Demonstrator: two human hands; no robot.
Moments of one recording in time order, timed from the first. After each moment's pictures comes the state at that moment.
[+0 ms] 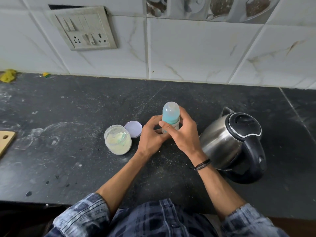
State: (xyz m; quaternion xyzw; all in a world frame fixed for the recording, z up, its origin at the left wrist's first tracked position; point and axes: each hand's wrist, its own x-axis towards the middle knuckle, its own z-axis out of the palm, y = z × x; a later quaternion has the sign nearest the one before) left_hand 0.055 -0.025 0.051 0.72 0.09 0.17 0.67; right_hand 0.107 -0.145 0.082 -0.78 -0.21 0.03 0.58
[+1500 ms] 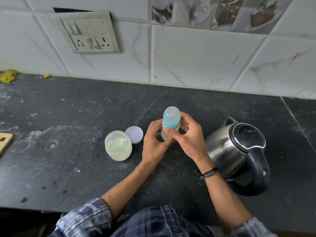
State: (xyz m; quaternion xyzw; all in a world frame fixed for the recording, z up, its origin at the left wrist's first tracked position) left_hand 0.062 -0.029 0.038 0.74 0.13 0.24 0.62; right_hand 0.126 -0.149 0.087 -0.74 -0.23 0.10 0.62
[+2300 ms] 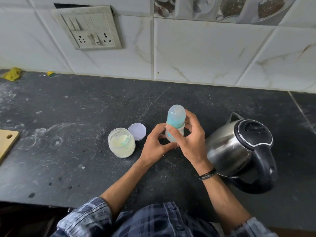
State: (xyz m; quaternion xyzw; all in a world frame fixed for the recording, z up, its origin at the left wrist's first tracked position) left_hand 0.053 -0.013 0.025 0.74 0.09 0.12 0.65; right_hand 0.109 -0.142 0.073 -0.75 -0.23 -0.02 0.62
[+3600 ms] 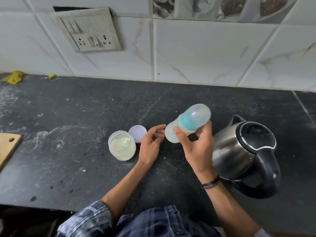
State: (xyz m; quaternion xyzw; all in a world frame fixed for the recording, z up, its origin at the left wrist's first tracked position) left_hand 0.051 -0.008 0.019 0.70 0.23 0.12 0.67; right_hand 0.098 -0.147 0.074 -0.72 -0.19 -0.11 0.65
